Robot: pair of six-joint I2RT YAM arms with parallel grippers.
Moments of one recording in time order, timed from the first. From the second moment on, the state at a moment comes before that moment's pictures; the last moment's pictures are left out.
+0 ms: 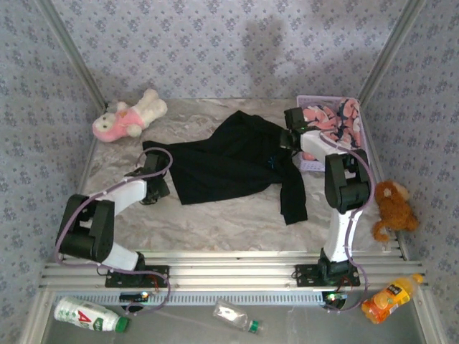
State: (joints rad) left arm -0.24 1.47 0.71 -0.44 -0.25 -0.61; right arm 0.21 1.98 1.41 -0.40 0.21 0.40
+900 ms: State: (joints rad) left arm -0.47 1.55 0.76 -0.40 -0.14 -0.71; right arm 0.33 1.55 1.02 -0.43 0.16 0.38
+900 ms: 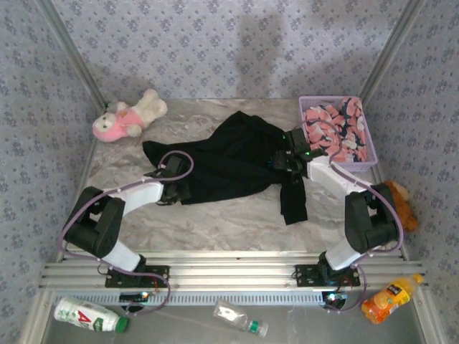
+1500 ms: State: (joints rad) left arm -0.24 1.21 0.68 -0.46 -0.27 -0.60; right arm 0.30 1.55 0.93 -0.41 0.11 0.42
